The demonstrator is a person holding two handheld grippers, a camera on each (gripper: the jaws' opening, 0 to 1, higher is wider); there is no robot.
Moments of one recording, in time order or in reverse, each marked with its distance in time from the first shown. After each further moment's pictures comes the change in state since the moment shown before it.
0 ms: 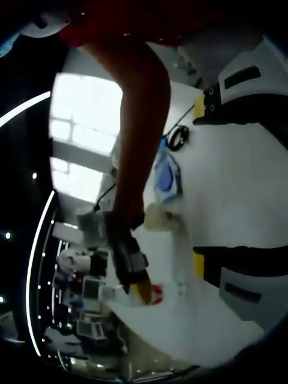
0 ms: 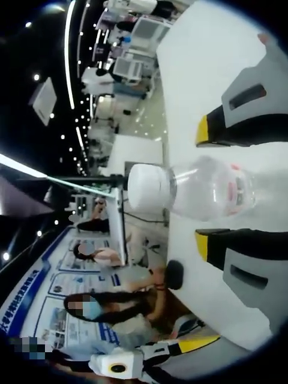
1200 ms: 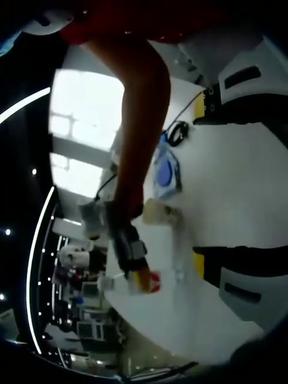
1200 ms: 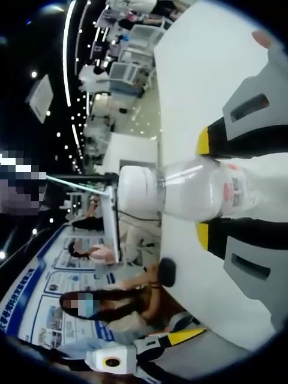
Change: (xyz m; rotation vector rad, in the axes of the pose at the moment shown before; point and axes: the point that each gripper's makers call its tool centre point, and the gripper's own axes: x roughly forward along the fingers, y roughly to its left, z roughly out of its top) left arm -0.003 0.007 -0.001 -0.004 0.003 0.033; right arm -0.016 0.001 -0.009 -0.004 0.035 0.012
